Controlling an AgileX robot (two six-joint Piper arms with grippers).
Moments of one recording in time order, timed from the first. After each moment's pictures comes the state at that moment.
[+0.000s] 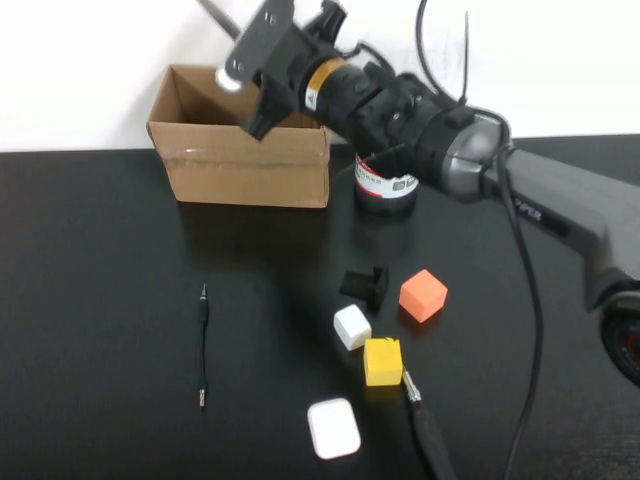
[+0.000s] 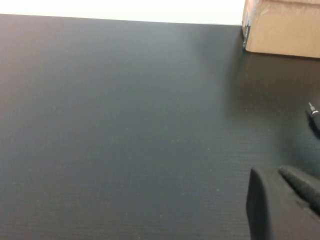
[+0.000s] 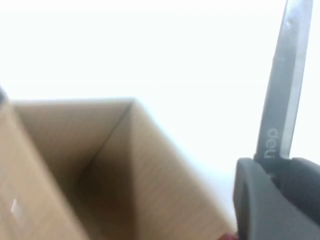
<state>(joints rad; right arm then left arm) 0.61 2.22 -2.03 -0.27 -0.16 -0.38 -0.04 -0.01 0.03 0.02 0.35 -0.02</state>
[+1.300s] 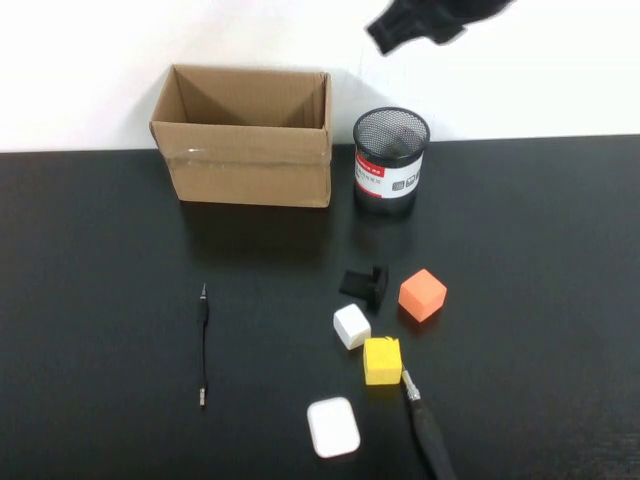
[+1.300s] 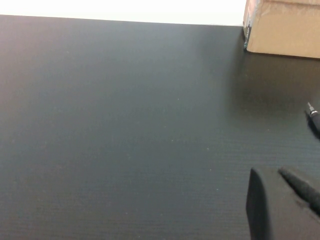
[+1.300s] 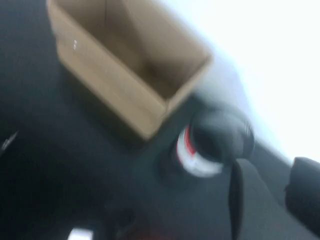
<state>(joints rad) 0.62 1.62 -1.99 -0.16 1.11 -0.06 -0.04 -0.01 0.03 0.02 0.35 -0.02</state>
